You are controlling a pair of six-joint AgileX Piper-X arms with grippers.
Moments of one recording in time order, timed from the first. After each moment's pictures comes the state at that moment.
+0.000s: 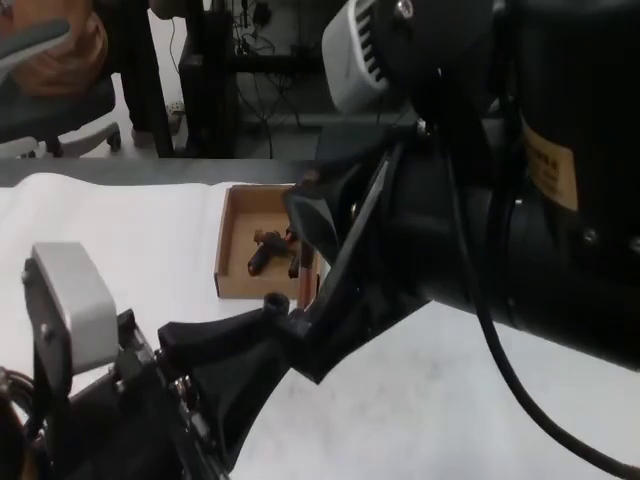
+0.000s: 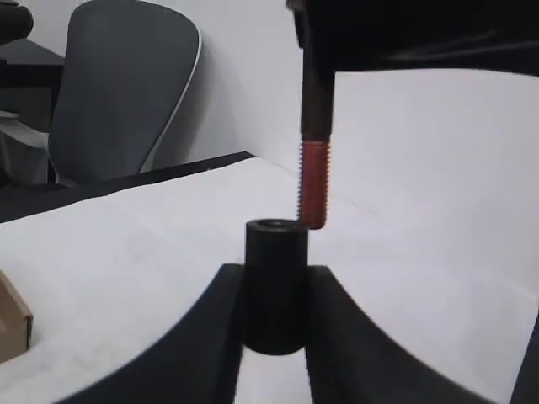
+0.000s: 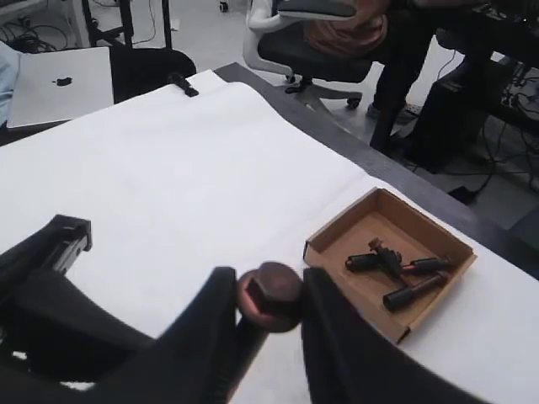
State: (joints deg) left arm -49.3 32.1 -15.2 -8.9 3.1 -11.3; right arm 65.0 63.7 -63.0 29.1 21.2 4.2
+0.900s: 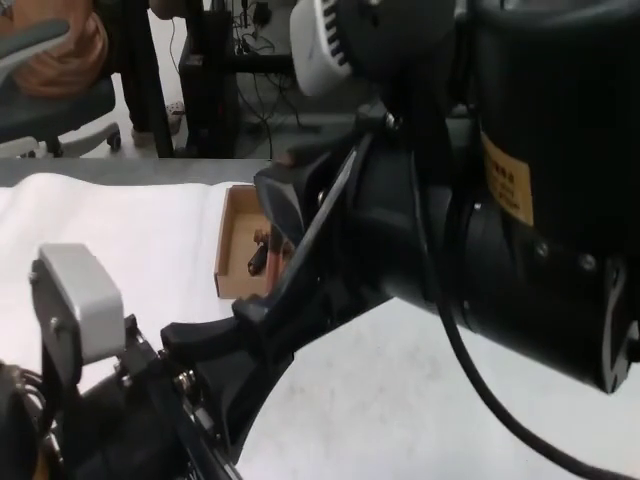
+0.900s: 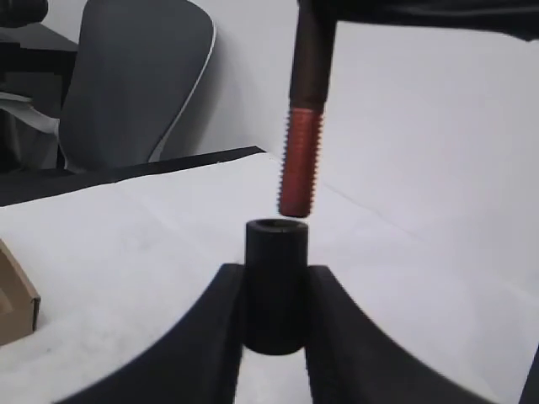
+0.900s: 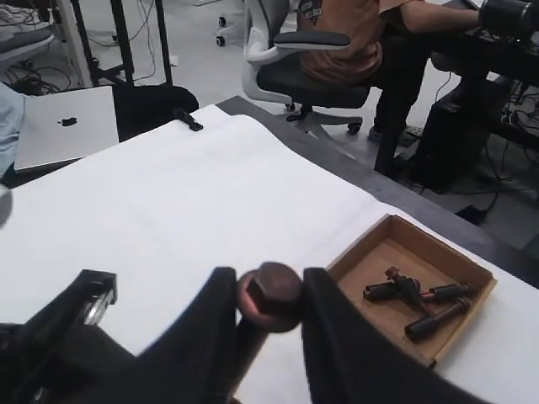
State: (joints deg) left arm -49.3 33.6 -15.1 -9.3 1.0 -12.8; right arm 67.2 65.6 -63.0 23.9 22.7 6.1
